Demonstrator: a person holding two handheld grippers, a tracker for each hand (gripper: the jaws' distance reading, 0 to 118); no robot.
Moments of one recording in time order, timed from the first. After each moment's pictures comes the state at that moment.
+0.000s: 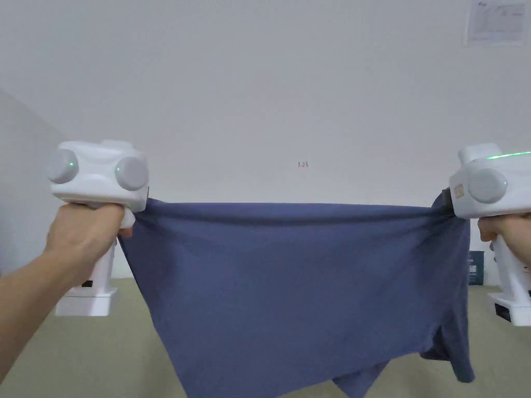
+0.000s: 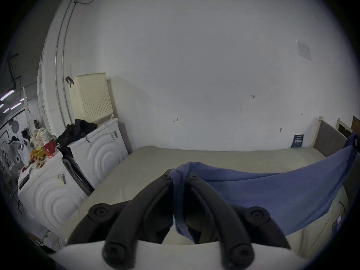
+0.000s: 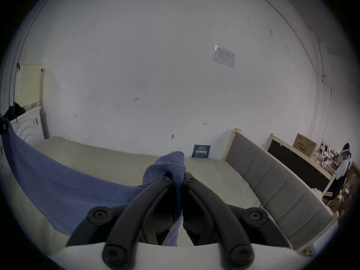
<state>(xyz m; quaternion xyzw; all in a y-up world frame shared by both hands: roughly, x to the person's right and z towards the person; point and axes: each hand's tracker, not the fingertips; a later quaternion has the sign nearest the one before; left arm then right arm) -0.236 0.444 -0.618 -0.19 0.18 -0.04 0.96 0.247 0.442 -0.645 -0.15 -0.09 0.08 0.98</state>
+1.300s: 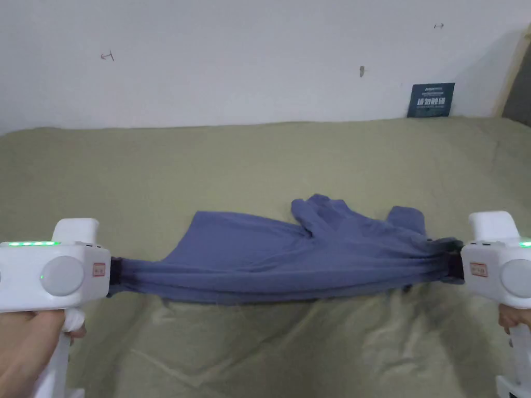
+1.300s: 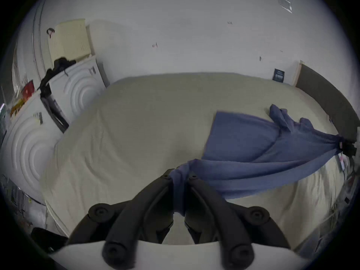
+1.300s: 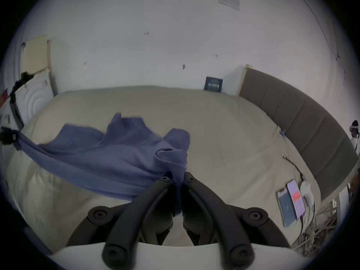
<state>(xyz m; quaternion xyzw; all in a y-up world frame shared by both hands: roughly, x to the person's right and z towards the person) -0.240 0.174 -0.363 -0.39 0.07 -0.01 0.92 0.292 0.148 -0.386 -0.34 -0.03 0.04 0.94</state>
